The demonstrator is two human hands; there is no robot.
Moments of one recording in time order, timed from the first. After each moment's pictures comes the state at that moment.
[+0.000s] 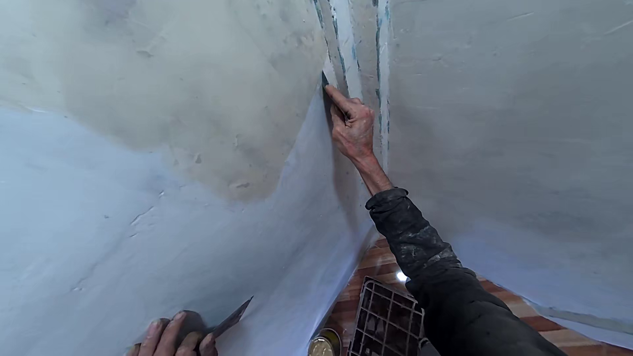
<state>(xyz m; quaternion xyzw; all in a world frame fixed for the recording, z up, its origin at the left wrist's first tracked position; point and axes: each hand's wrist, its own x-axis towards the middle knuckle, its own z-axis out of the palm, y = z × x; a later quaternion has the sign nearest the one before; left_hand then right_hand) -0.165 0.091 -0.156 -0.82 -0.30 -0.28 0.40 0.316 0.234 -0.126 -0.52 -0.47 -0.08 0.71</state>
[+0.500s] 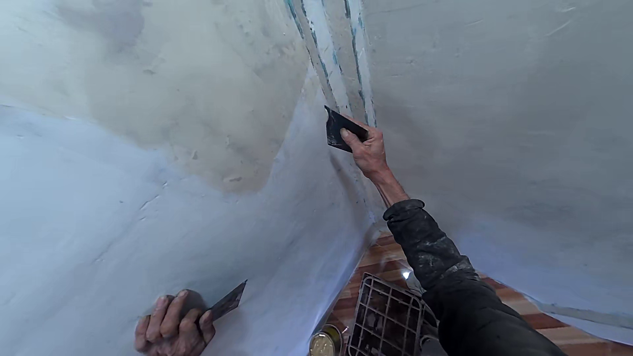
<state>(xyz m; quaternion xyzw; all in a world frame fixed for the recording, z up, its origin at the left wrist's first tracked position) -0.171 0.092 -0.159 -0.81 -0.28 -0.28 0.43 0.337 0.129 -0.166 -0.42 -0.49 0.16 0.75</state>
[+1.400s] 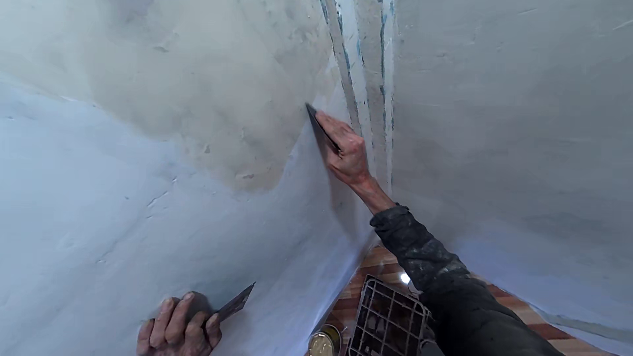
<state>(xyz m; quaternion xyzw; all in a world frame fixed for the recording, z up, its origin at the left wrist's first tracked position) -0.166 0.089 -0.158 -0.81 -0.29 -0.28 0.42 0.279 0.157 -0.155 -0.50 -0.59 -0.10 0.63</state>
